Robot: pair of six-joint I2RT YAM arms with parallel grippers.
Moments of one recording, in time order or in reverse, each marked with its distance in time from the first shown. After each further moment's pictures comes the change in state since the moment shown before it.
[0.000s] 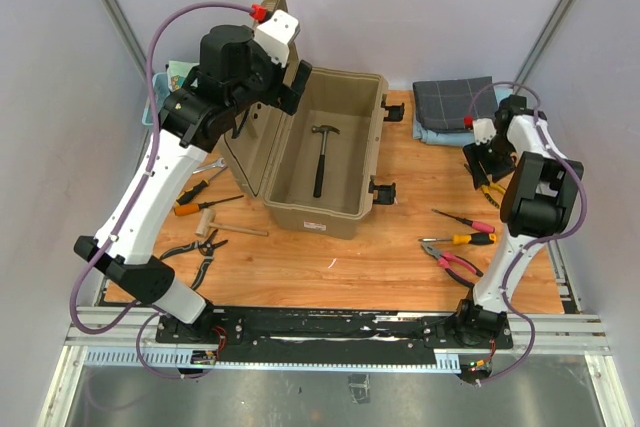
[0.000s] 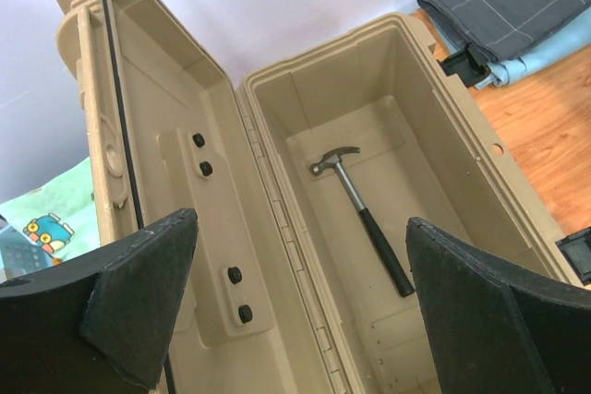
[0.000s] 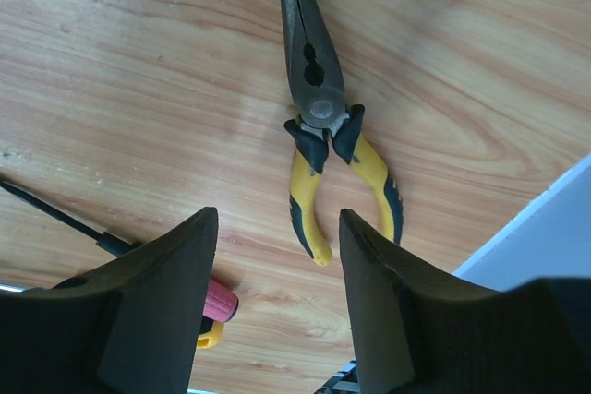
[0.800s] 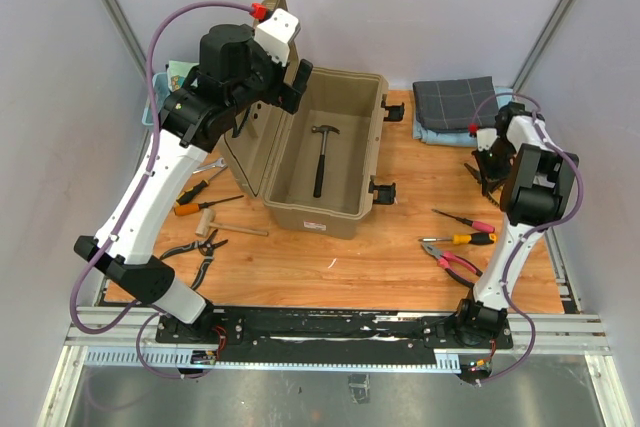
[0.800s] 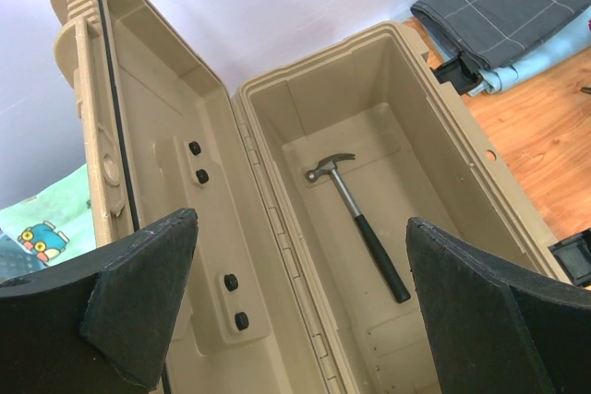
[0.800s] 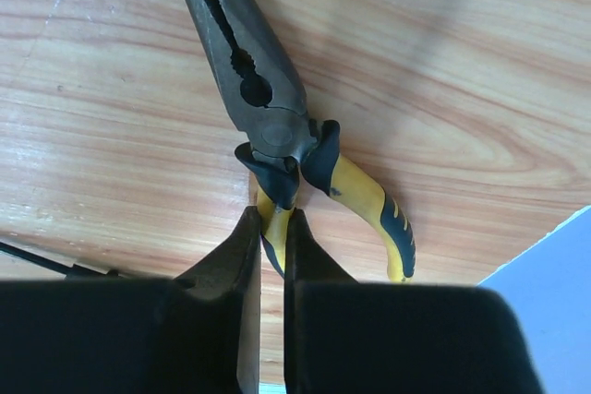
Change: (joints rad) left arm 0.000 0.000 0.000 0.021 0.016 -0.005; right arm -0.030 0.150 0.068 -0.045 0.056 0.081
